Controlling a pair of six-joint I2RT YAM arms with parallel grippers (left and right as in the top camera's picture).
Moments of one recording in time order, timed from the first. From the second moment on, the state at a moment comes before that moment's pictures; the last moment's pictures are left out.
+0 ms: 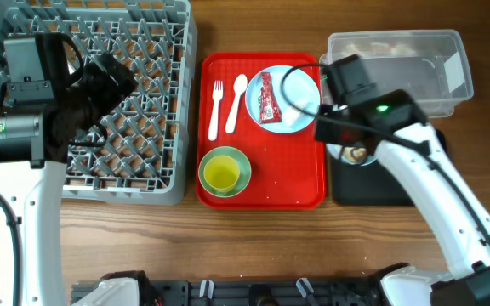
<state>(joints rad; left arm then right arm) 0.05 1.34 1.56 -1.12 0.10 -0.66 0.36 1.49 1.33 -1.07 0.11 0.52</state>
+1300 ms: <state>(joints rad) 0.05 1.34 1.56 -1.12 0.10 -0.66 -0.55 1.48 1.02 -1.13 -0.93 -0.23</state>
